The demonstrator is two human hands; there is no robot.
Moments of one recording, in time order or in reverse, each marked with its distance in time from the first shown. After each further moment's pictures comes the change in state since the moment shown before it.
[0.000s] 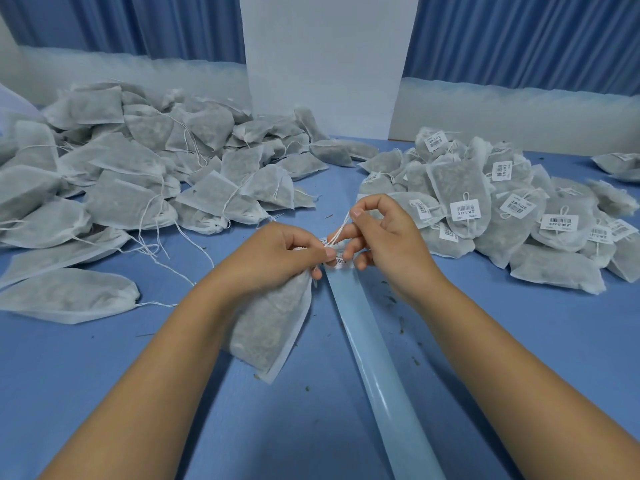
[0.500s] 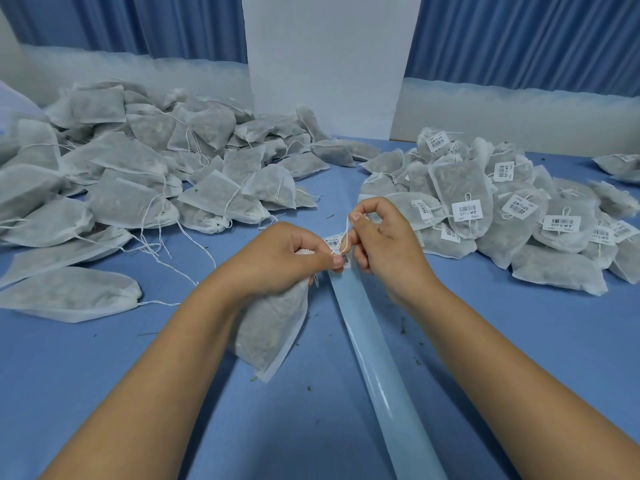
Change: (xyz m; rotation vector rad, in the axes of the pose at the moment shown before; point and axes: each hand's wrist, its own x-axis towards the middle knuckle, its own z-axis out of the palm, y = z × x) left_hand -0.004 0.006 0.000 0.081 -0.015 0.037; right_hand 0.002 0.009 0.004 -0.111 0.051 -0.023
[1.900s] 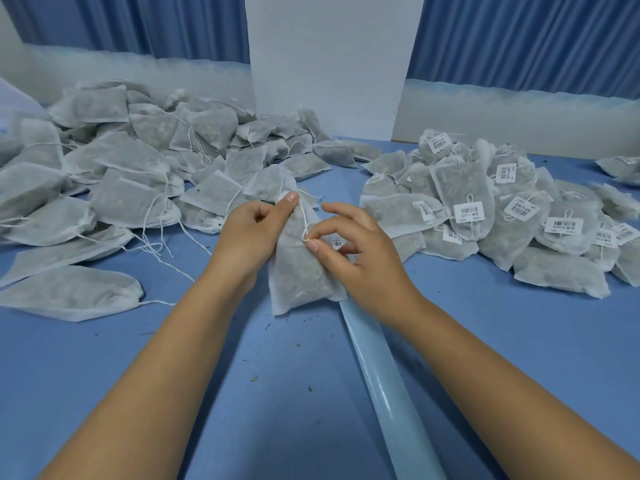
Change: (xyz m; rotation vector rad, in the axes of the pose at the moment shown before) left_hand 0.019 -0.020 -0.007 -0.368 0.532 -0.134; right_hand -0.019 0.002 0.017 -0.319 -0.130 -0.380
